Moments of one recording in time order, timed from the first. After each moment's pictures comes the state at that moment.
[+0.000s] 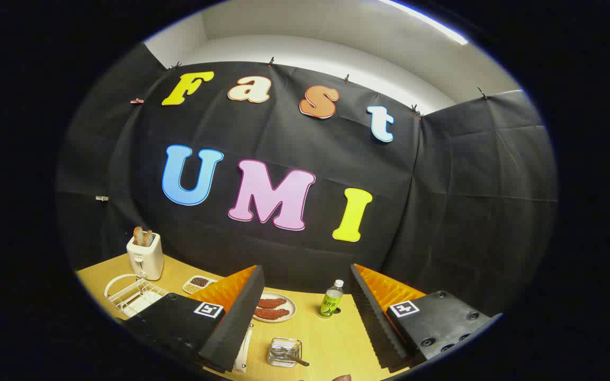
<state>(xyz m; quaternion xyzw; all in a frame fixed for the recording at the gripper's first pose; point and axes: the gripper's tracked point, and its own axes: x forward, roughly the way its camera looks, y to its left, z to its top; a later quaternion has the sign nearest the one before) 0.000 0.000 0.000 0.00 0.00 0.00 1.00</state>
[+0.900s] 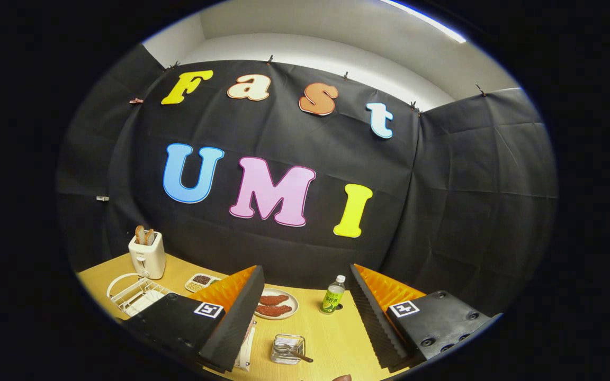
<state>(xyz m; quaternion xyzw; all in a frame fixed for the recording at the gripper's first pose) -0.007 0.006 -0.006 0.01 0.01 0.00 1.00</state>
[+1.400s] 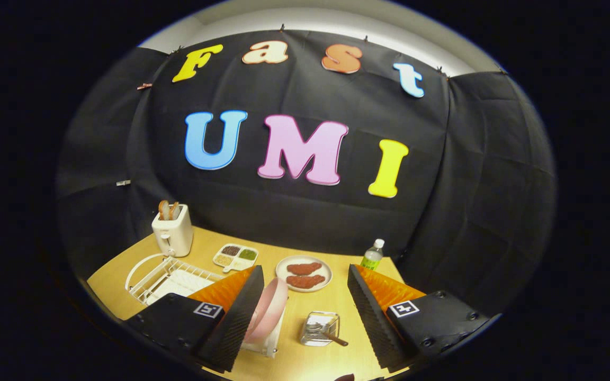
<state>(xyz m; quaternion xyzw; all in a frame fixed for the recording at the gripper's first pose) 0.017 0.074 -0.086 0.03 0.16 0.09 0.98</state>
